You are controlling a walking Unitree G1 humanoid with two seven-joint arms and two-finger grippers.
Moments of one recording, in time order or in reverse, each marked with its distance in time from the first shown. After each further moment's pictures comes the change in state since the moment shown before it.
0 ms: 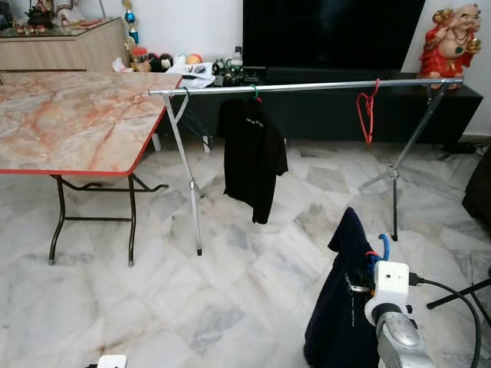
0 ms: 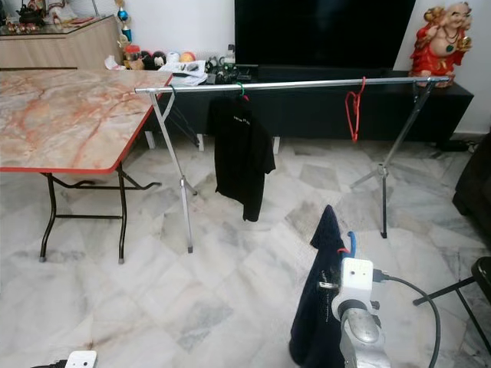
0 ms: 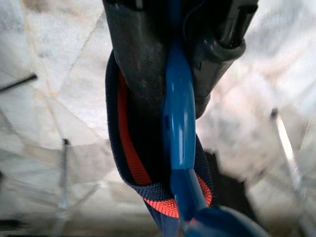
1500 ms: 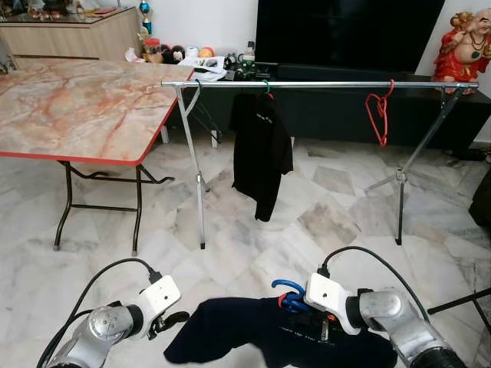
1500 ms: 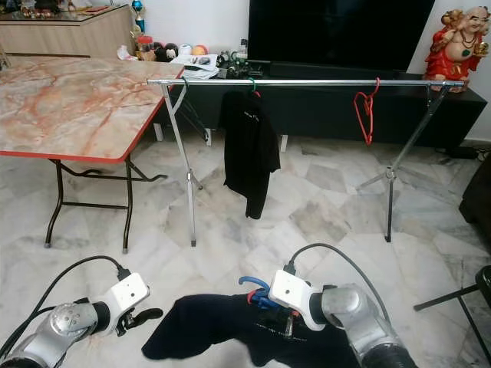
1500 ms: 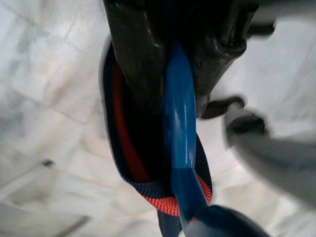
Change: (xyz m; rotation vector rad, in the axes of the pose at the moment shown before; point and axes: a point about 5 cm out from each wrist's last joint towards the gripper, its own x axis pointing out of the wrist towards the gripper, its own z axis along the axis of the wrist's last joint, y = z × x) left arm -0.029 -0.034 0.145 0.886 -0.398 -0.551; right arm -0.021 0.042 0.035 -0.757 0.165 1.145
